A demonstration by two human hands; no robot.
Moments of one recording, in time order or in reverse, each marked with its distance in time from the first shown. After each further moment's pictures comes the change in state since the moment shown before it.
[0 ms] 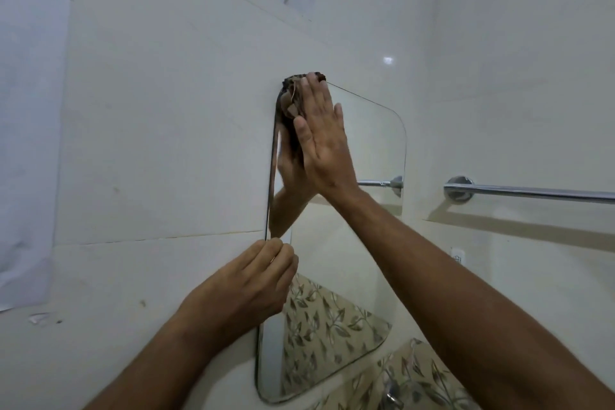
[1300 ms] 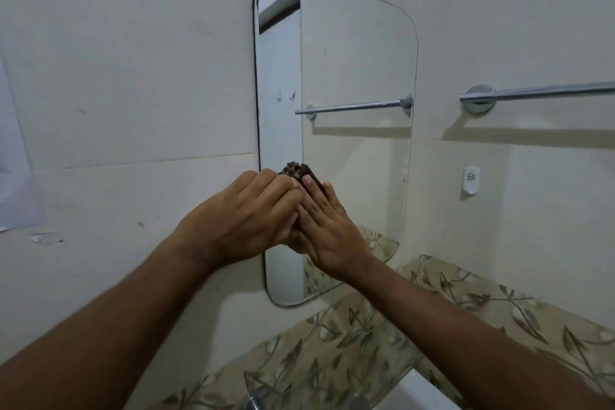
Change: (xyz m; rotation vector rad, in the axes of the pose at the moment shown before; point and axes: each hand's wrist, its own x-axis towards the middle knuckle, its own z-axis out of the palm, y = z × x) left_hand 0.002 -0.002 -0.019 -0.246 0.013 0.096; right_hand -0.239 -0.002 0.006 -0.185 -0.296 -0.241
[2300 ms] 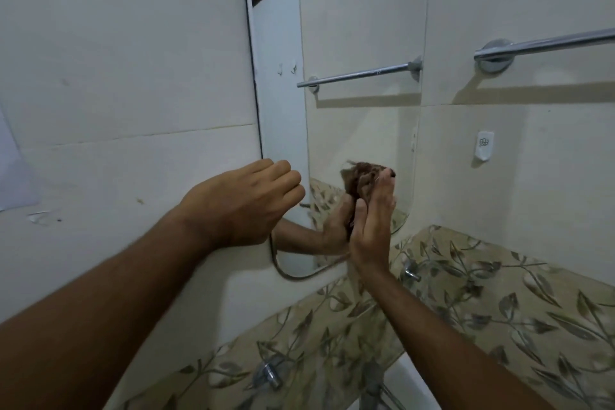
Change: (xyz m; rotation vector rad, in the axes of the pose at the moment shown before) left_hand -0.002 -0.002 0.001 -0.053 -0.310 0.189; right_hand -0.067 -0.003 0.043 0.316 0.322 0.966
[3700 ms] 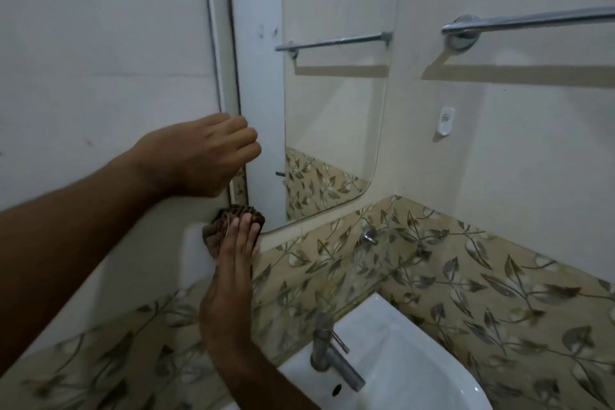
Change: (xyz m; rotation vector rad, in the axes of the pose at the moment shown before) left_hand 0.000 0.000 0.005 -0.036 0.035 0.010; right_hand -0.180 -0.121 0.015 0.063 -0.365 0.031
